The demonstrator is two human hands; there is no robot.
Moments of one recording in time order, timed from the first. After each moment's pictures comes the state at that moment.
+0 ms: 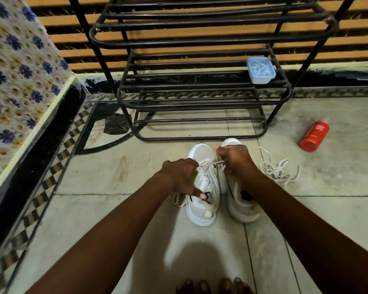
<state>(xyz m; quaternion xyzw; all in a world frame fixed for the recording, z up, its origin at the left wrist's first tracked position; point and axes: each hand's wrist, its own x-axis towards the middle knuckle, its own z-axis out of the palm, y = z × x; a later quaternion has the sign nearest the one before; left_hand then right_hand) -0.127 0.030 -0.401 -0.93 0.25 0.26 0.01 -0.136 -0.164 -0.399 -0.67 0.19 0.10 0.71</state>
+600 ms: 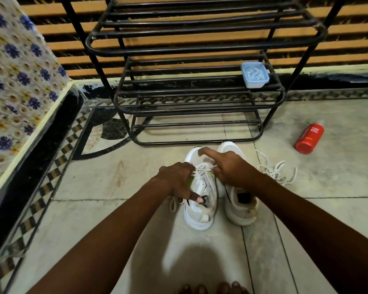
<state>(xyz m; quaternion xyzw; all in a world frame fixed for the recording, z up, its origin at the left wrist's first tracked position) -0.129 0.031 -0.396 -0.93 0.23 0.27 -0.01 -0.145 -0.180 -0.387 -0.94 -0.22 0.03 0.25</state>
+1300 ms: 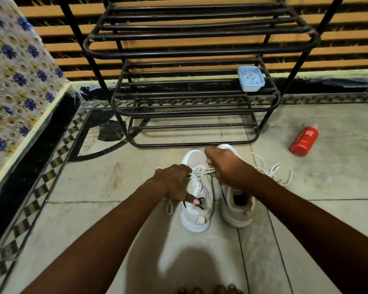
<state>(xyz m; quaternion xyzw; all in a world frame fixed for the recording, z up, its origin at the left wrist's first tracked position) -0.129 0.033 -0.396 -0.93 0.23 0.28 -0.01 -0.144 -0.180 -0.376 -0.93 -0.24 -0.01 0.26</state>
